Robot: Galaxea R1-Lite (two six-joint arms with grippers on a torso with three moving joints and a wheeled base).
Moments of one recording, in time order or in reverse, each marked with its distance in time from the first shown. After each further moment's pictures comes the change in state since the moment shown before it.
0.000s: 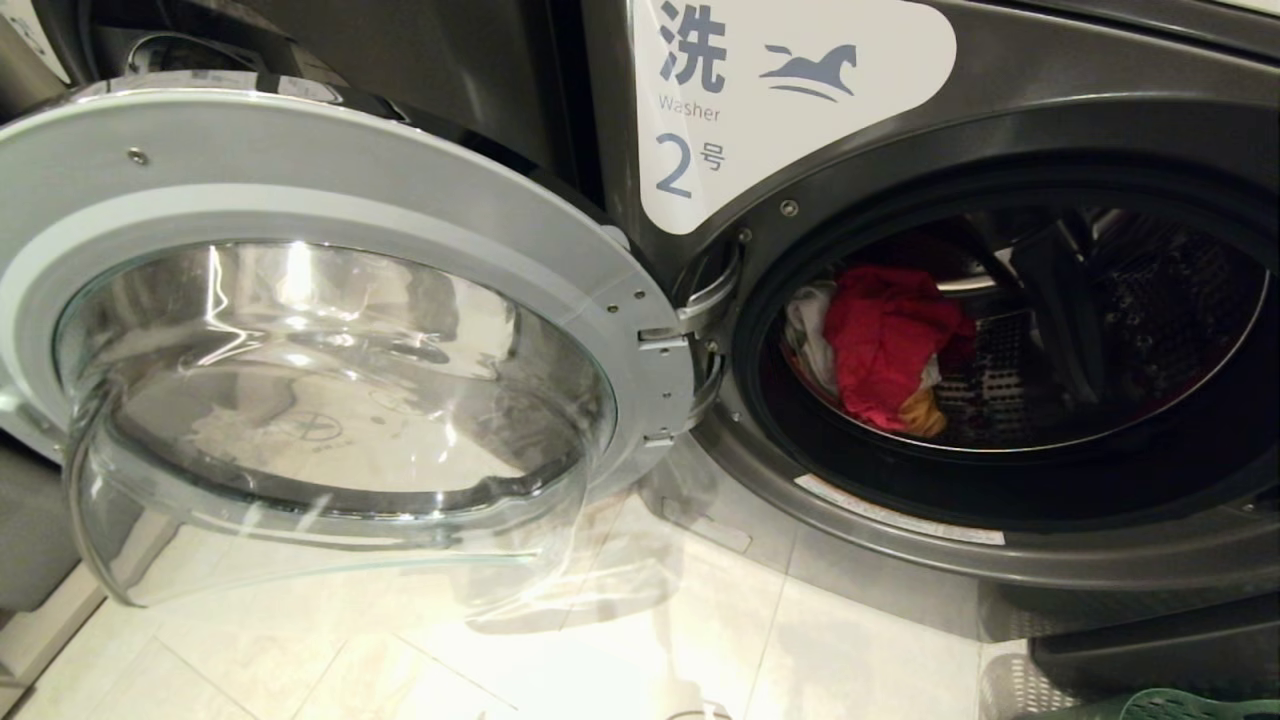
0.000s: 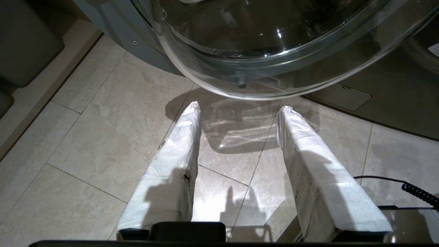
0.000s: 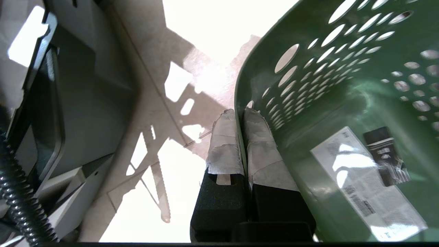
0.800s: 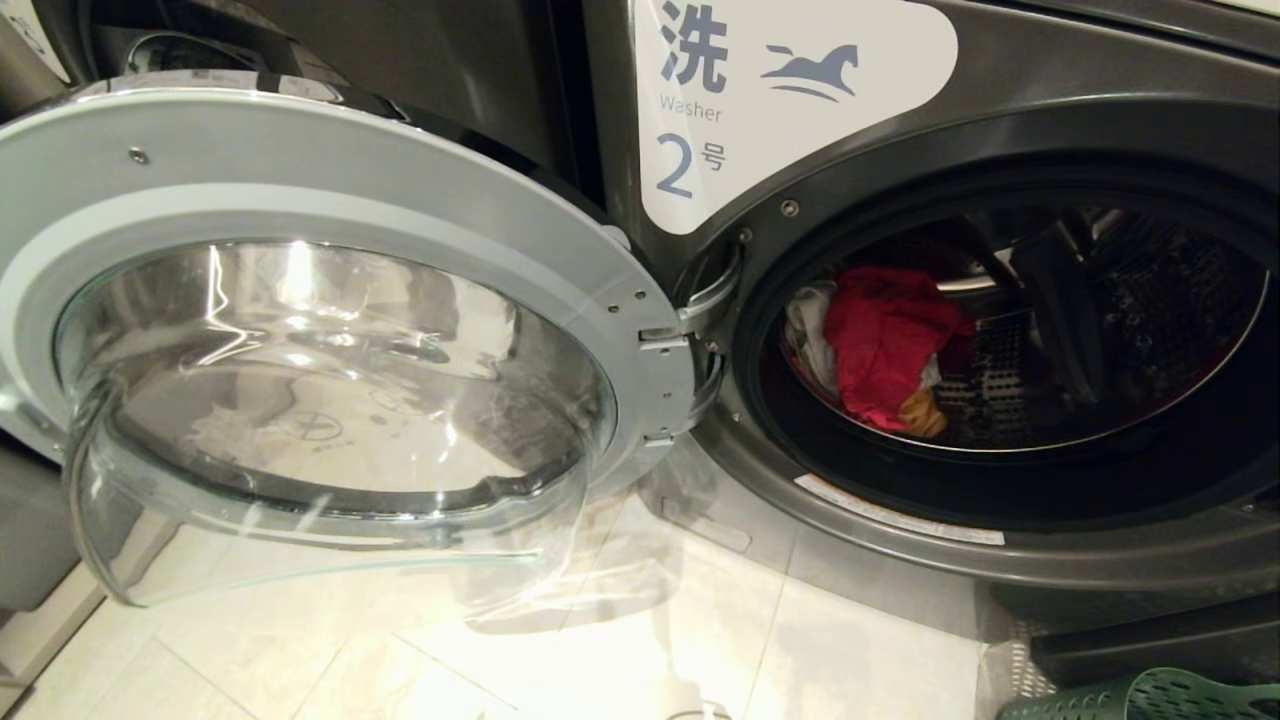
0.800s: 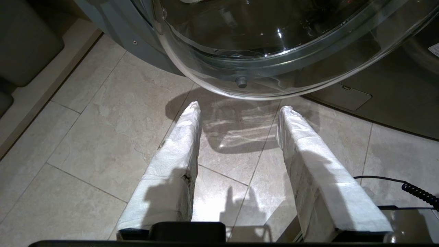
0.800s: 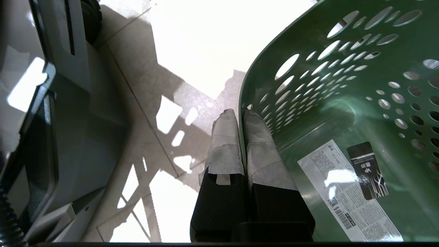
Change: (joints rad) left arm 0.000 0.000 0.000 0.000 0.000 0.000; right arm 0.059 -0.024 0.033 0.006 0.140 0.003
